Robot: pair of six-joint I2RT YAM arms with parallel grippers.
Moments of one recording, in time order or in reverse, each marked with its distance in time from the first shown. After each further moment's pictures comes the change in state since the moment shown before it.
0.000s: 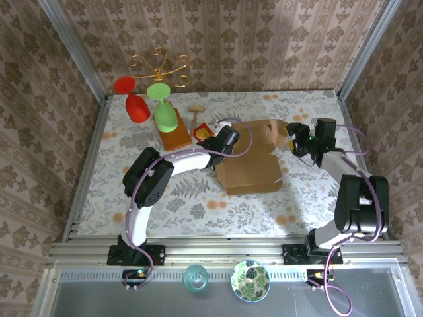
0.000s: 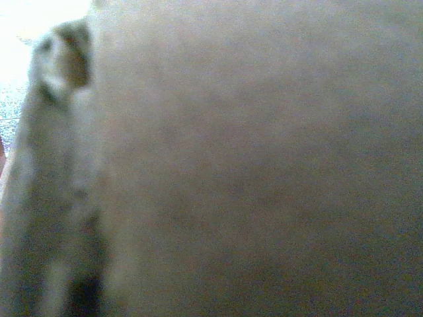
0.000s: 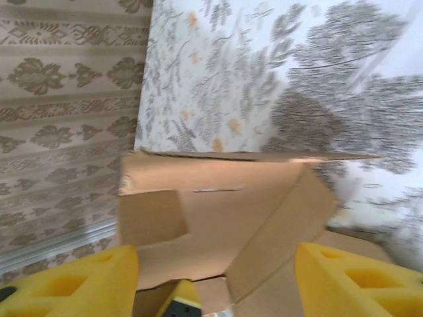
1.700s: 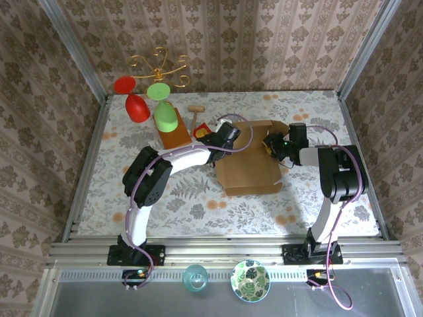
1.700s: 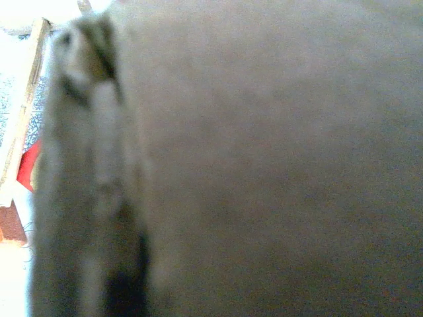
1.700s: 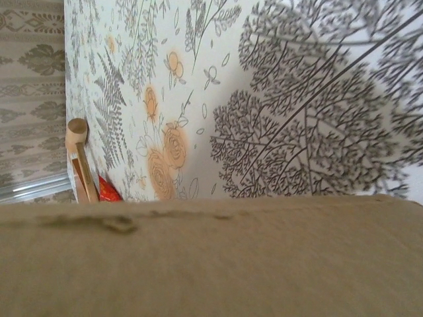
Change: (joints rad) left arm 0.012 0.003 0.066 -0.108 0.050 -0.011; right arm 0.175 0.365 0.076 0.216 -0.005 -0.074
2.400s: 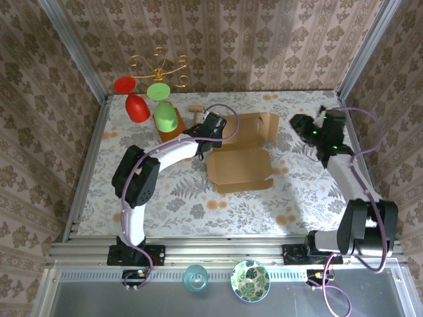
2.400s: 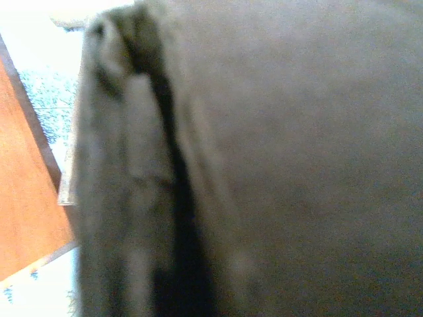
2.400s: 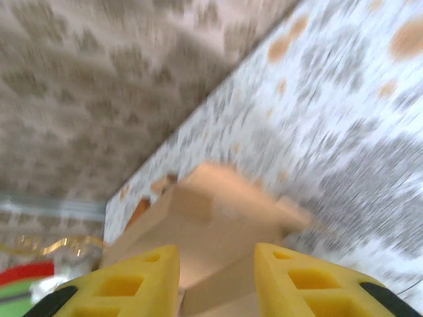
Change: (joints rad) left arm 0.103 -0.090 -0.013 -0.076 0.116 -0.011; right arm -0.204 -0.558 0.009 -0.286 0.080 -0.292
